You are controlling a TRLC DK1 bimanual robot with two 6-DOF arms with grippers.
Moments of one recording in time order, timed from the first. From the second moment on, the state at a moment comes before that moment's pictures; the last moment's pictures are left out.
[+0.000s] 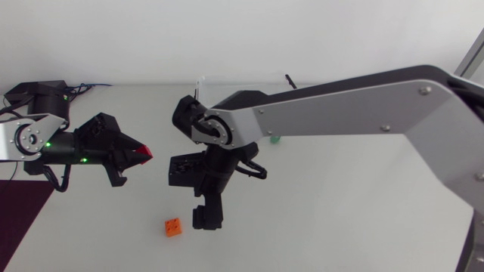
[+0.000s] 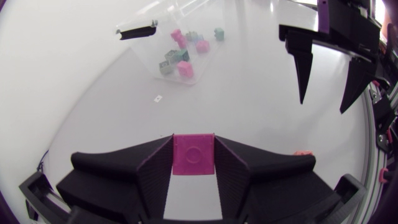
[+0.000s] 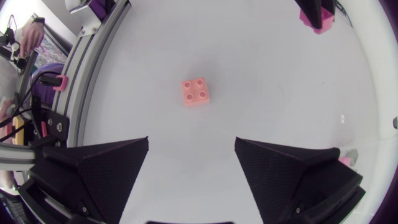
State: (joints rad) left arm 0.11 1.47 0.78 -0.24 0.61 0.97; right arm 0.90 2.07 1.55 -0.81 -0.32 -0.76
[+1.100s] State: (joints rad) left arm 0.35 1.33 0.75 -0.01 0.85 0.57; right arm 1.05 2.44 1.95 -0.96 -0.17 -0.71
